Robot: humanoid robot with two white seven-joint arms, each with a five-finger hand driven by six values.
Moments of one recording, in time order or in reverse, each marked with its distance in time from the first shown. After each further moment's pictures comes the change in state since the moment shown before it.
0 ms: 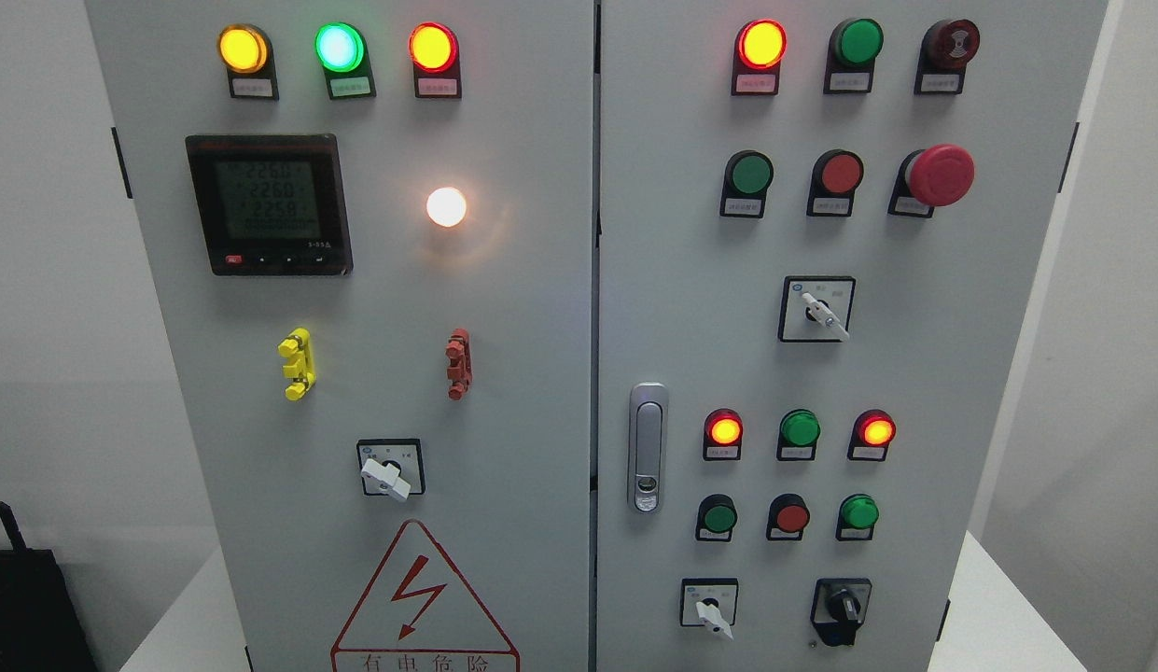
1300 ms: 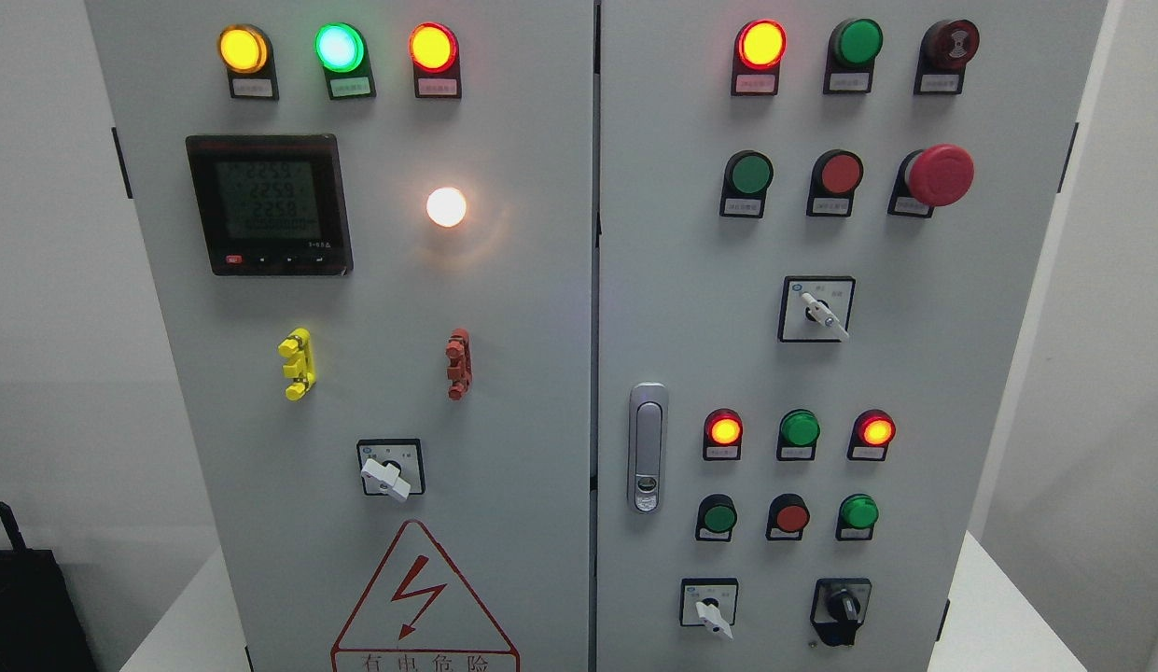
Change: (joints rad) left arm 0.000 0.000 0.000 0.000 0.000 0.000 0.000; right arm 0.095 0.004 -0.066 -0.292 -0.004 -0.160 0.007
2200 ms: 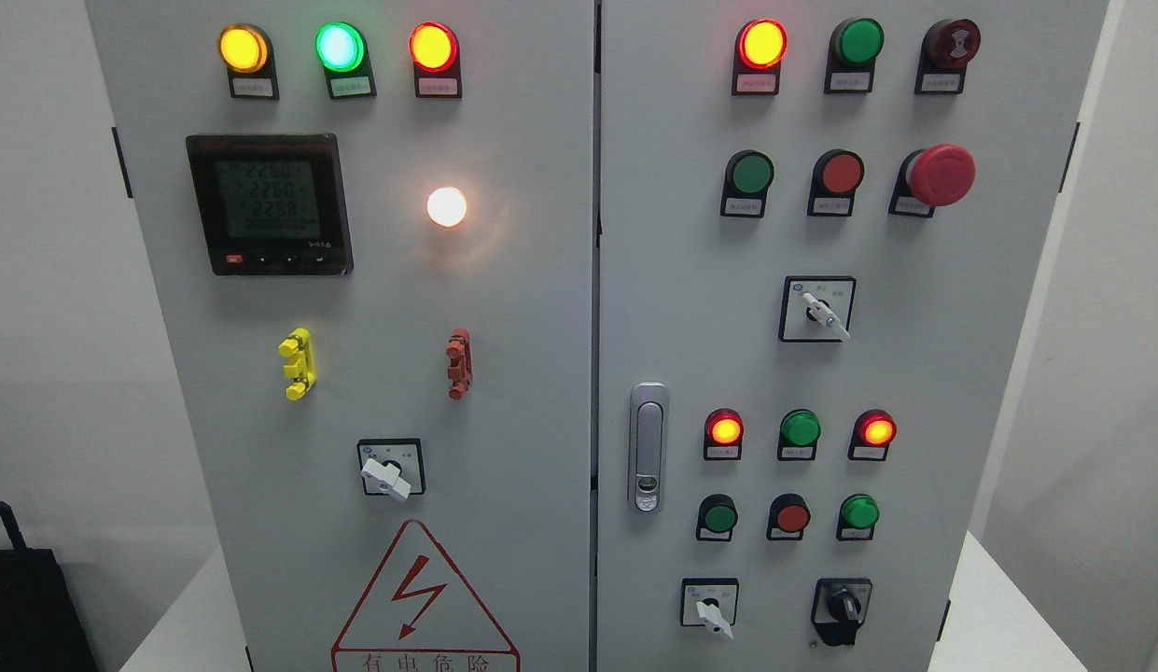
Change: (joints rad) left arm 0.000 0.000 0.000 0.000 0.000 0.000 0.000; right arm 0.043 0.000 -0.029 -0.227 -0.001 -0.295 -0.006
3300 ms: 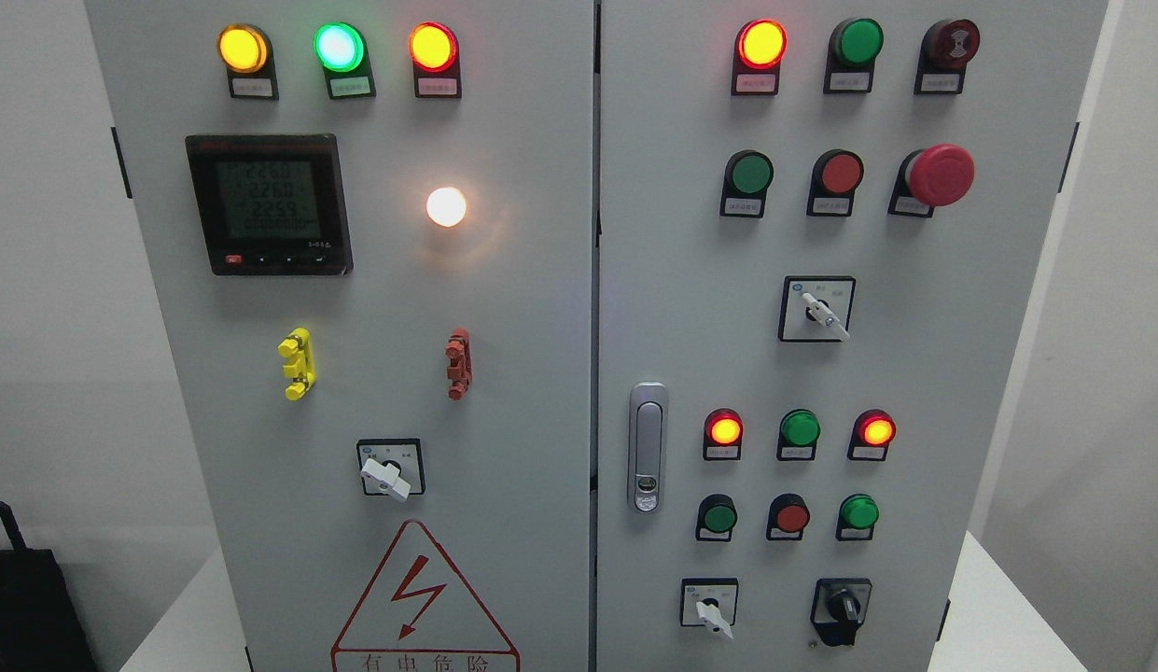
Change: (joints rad) left arm 0.000 0.000 0.000 0.000 0.000 0.000 0.000; right arm 0.046 0.001 0.001 -0.388 -0.001 -0.081 0.009
